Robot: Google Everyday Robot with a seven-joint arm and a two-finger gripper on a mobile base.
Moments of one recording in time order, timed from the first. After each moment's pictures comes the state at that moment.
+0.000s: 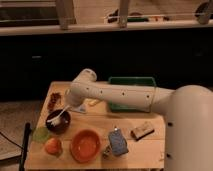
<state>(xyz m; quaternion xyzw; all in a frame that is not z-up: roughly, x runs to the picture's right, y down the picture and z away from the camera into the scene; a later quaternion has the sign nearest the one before) -0.197 0.094 0.784 -0.16 -0.28 -0.25 0.91</state>
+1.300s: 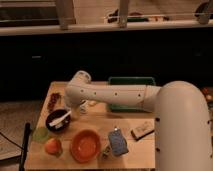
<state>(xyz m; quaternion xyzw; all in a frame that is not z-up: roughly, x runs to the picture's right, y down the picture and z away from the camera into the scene) -0.198 0.102 0.808 -0.18 -0.25 -0.25 0.92</state>
